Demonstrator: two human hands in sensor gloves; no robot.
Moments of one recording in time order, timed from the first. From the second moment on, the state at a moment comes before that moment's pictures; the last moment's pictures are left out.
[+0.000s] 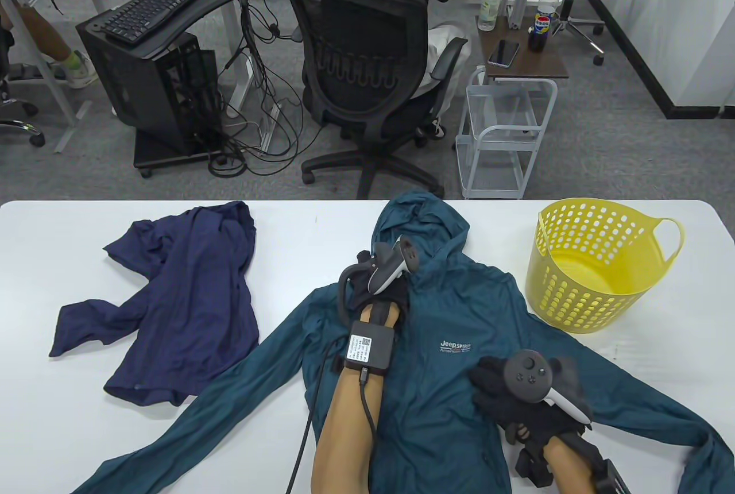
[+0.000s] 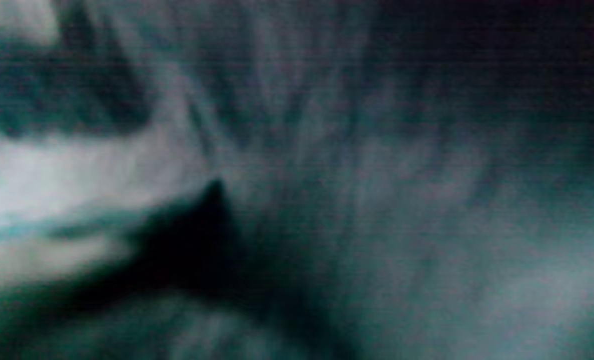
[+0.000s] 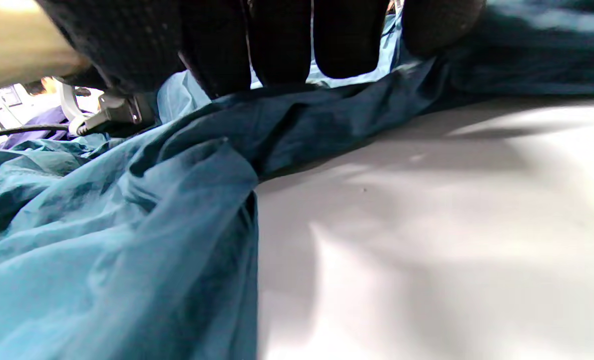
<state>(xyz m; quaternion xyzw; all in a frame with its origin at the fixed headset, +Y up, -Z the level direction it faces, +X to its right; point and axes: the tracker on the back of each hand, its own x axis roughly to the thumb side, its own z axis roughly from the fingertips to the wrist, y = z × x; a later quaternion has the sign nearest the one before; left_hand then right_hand) -0.009 -0.743 -0.514 -0.09 0.04 0.07 0.99 0.220 -0.752 -0.311 0.10 0.11 0.97 0.19</state>
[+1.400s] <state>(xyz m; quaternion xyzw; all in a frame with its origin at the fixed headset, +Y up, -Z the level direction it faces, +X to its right) -0.042 -0.742 -0.342 -0.03 -0.07 0.35 0.93 0.148 -0.717 -0.321 0.11 -0.16 0.98 0.07</state>
